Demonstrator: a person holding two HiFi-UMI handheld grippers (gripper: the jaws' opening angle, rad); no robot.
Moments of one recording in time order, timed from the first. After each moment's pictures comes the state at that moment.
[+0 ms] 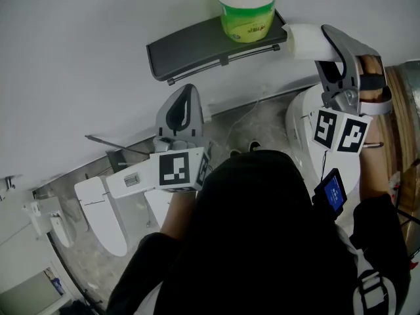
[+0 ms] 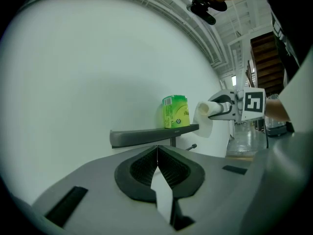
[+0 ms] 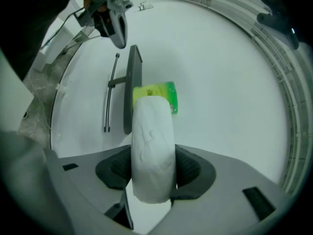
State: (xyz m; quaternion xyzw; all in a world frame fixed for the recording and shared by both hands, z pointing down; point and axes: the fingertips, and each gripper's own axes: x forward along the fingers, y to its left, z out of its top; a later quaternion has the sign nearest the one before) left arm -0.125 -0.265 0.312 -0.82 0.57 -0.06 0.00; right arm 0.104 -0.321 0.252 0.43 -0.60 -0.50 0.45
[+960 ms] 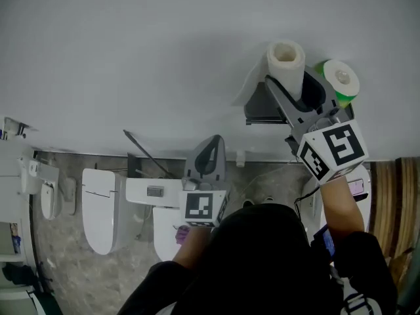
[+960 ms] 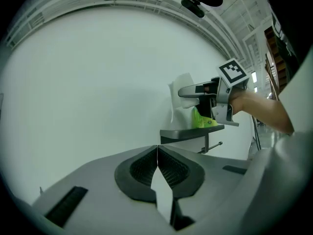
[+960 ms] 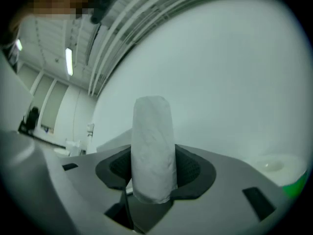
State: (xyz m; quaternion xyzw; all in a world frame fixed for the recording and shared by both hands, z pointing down) left arm -0.247 -0.221 0.308 -0.74 0.67 -0.03 0.00; right arm -0.144 -0.323 0.168 0.32 -0.94 -0.06 -0.04
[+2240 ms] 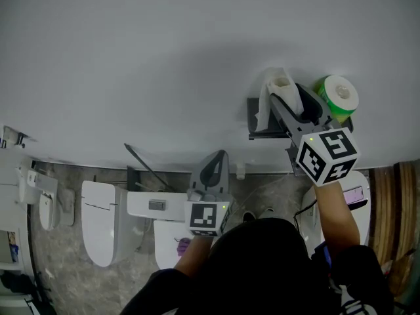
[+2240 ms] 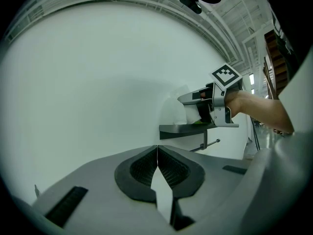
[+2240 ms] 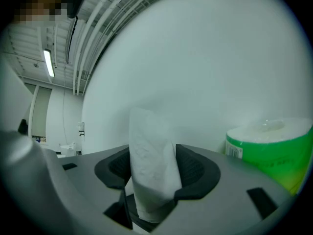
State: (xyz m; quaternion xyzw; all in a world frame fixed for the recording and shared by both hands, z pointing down) left arm -0.249 -0.229 0.323 -0.76 0.65 -0.04 -0.01; right arm -0.140 -0.353 0.209 0.37 -0.93 0.03 0.00
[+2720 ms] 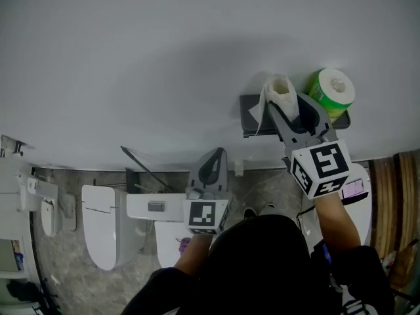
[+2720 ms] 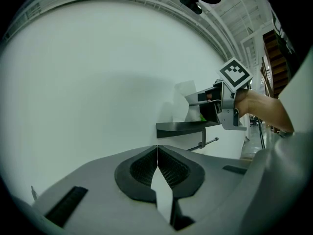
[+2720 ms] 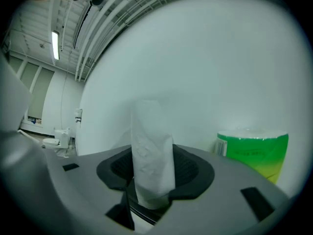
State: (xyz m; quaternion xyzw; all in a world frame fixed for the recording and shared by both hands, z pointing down) left arm -0.241 -0.236 0.327 -0.77 0.64 -0.05 0.00; right arm -0.128 -0.334 0.218 0.39 -0.92 -0.04 0.04
